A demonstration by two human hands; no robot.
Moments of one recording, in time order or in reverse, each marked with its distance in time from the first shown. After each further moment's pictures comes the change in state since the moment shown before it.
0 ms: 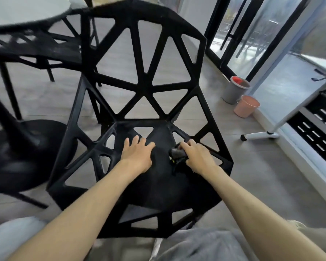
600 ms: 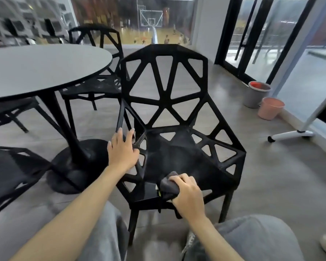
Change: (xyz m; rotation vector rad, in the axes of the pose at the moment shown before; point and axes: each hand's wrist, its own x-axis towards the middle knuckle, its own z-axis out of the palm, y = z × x) left_hand -0.112 -0.094 -0.040 -0.166 0.379 -0.290; right_hand -0.156 -0.166 0.022 0.514 0.380 0.059
